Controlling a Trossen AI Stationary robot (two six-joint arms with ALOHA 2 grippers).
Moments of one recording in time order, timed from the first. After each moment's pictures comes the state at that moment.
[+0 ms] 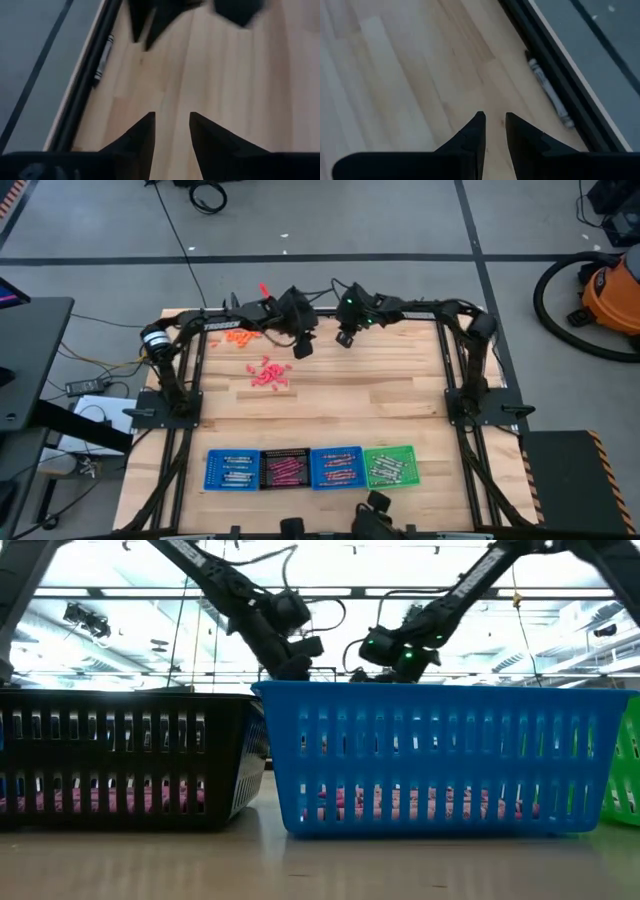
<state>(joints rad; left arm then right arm) 0.53 1.82 1.32 -0.33 0.11 0.34 -0.63 1.89 1.24 -0.26 -0.05 -0.16</state>
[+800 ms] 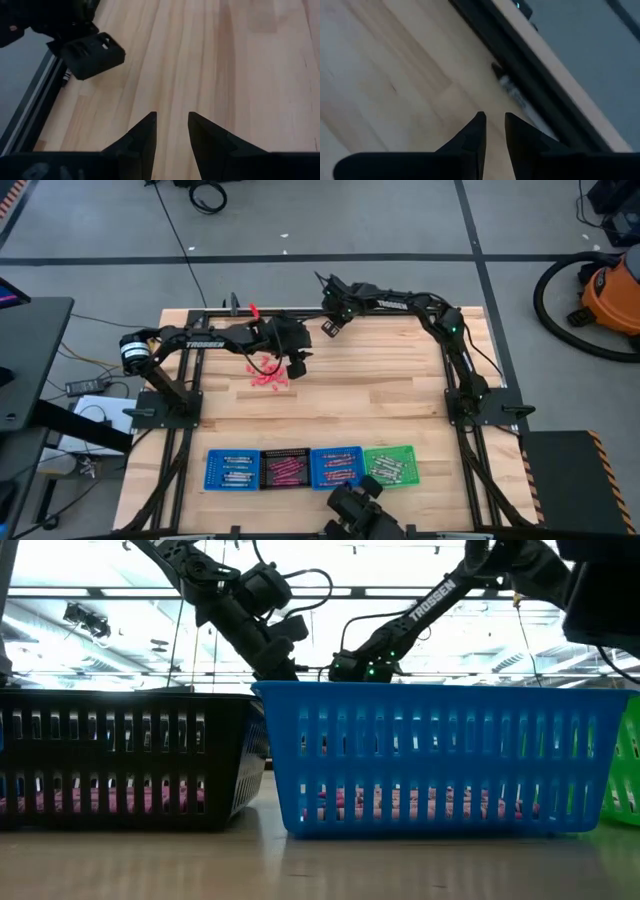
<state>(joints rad) 0.39 1.61 1.02 -0.15 0.05 0.25 -0.65 2.22 1.72 -0.62 0.06 0.02</state>
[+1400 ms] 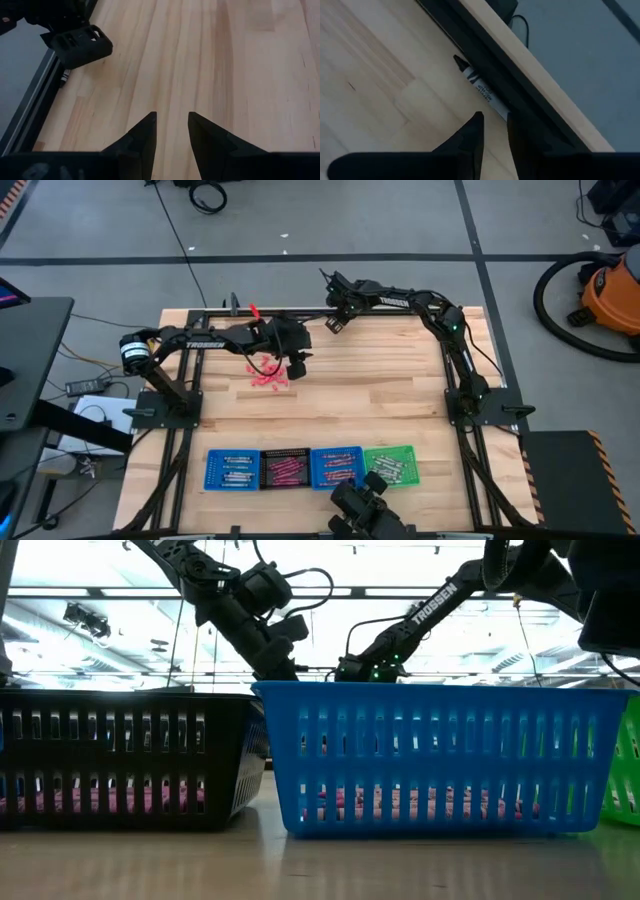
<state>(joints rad) 0.39 1.61 1.02 -0.15 0.05 0.25 -0.69 2.22 1.72 -0.64 0.07 0.03</state>
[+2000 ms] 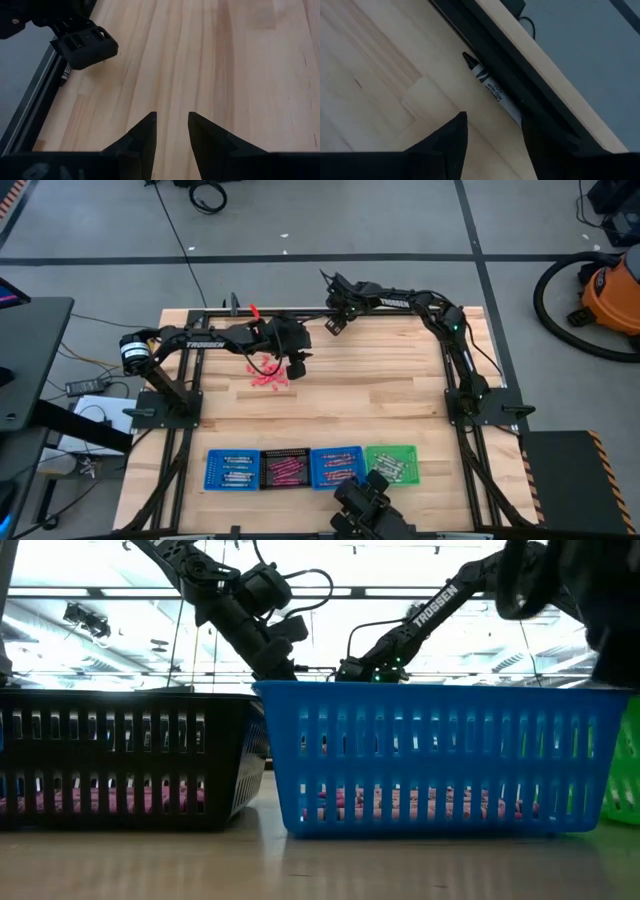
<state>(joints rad) 0.39 1.61 1.02 -0.16 0.05 0.26 -0.70 2.22 1.69 -0.59 0.06 0.02</state>
